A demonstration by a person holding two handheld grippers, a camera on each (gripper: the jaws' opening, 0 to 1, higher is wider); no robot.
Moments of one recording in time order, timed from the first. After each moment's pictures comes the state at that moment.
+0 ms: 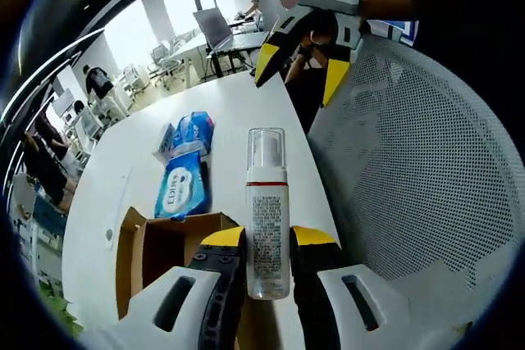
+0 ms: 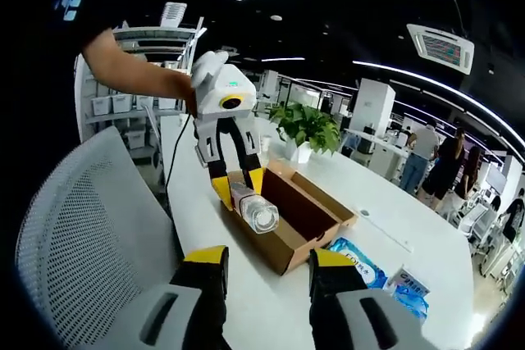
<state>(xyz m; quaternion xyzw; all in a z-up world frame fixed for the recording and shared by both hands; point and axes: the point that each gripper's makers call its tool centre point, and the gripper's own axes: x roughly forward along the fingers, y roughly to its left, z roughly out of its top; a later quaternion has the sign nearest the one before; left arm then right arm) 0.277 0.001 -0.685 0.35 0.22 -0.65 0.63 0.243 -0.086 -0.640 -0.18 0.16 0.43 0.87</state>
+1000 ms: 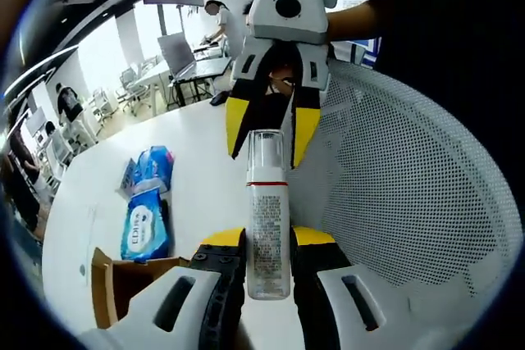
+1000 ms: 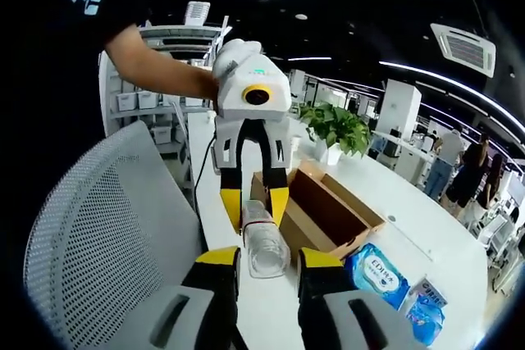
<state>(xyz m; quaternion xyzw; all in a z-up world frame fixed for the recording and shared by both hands) 0.228 -0.031 -0.676 0.30 0.19 -0.74 0.57 0.220 -0.063 -0.648 -0.19 0.16 0.49 0.83</state>
